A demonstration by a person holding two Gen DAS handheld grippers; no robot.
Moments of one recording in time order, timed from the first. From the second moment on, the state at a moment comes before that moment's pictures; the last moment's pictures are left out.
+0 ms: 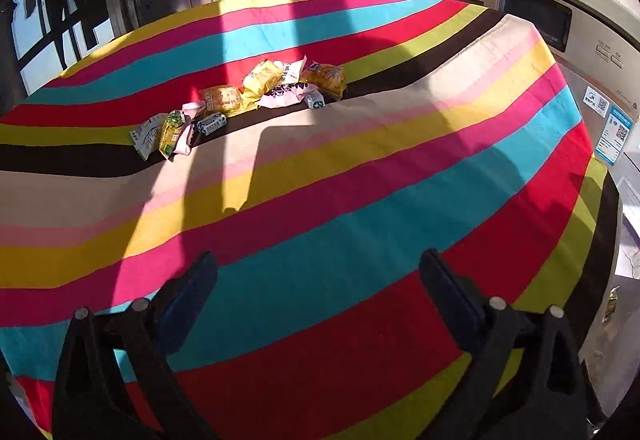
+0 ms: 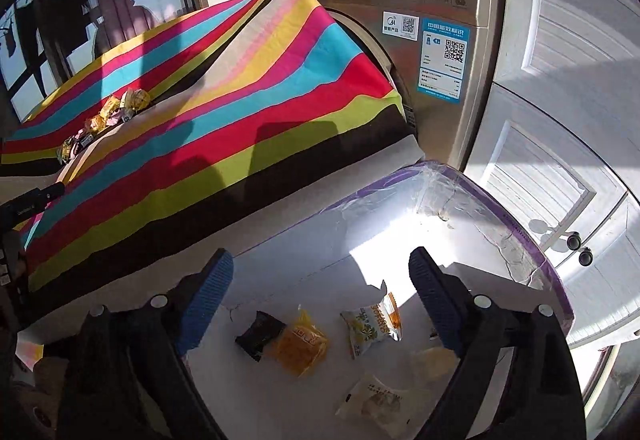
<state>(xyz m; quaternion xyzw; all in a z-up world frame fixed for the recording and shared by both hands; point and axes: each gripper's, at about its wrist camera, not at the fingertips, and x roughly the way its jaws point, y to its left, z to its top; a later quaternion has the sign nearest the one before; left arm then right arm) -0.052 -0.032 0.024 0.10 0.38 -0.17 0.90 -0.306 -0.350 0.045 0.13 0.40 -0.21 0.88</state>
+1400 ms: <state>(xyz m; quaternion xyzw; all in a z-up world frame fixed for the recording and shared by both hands) 0.010 0.081 0.002 -0.13 0.40 -0.14 0.89 0.156 -0.212 0.018 0.04 0.47 0.08 0.88</state>
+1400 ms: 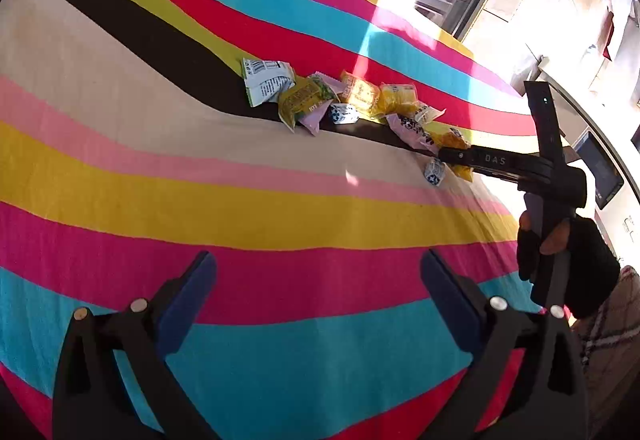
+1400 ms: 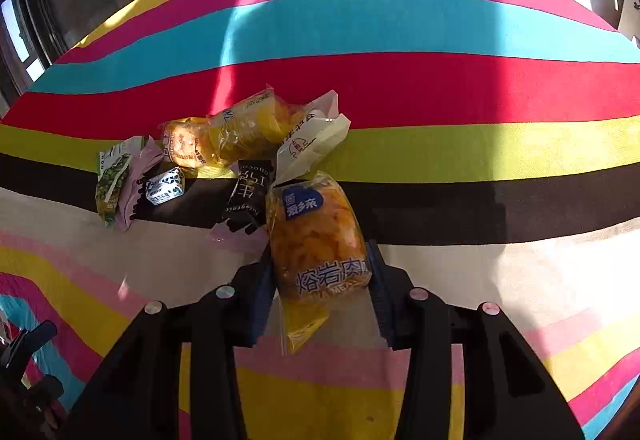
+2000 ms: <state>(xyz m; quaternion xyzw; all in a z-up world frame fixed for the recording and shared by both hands) 0.132 -0.033 0.028 -0.11 0.49 -0.15 0.85 -0.020 -0.186 0.012 0.02 0.45 0.10 0.89</state>
